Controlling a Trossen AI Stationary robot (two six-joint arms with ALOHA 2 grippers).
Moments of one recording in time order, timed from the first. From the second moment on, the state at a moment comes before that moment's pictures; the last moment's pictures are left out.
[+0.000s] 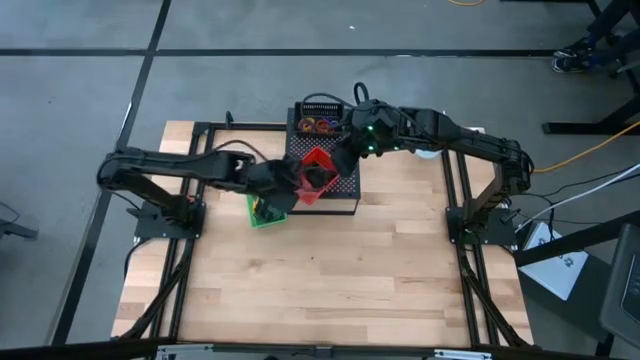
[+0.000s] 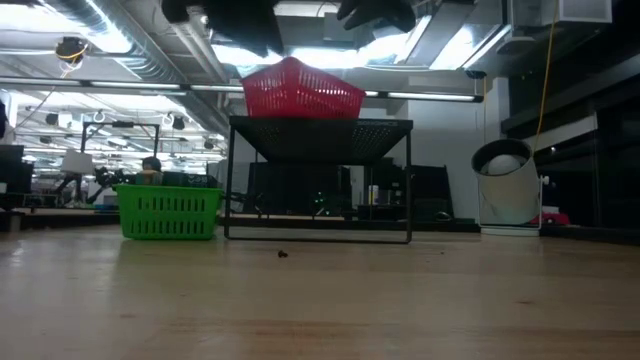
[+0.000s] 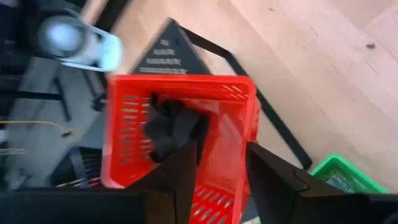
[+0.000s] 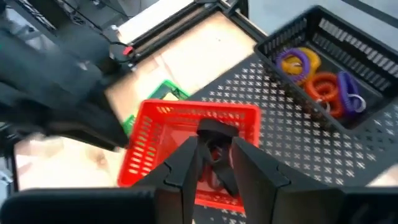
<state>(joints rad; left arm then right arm) -0.01 1.38 1.37 -0.83 -0.25 0.78 -0.15 1.66 1.87 -0.94 0.12 0.44</state>
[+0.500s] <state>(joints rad) -0.36 1.11 1.35 -0.90 -0.49 0.19 -0.25 1.82 1.87 -1.14 0.09 0.40</state>
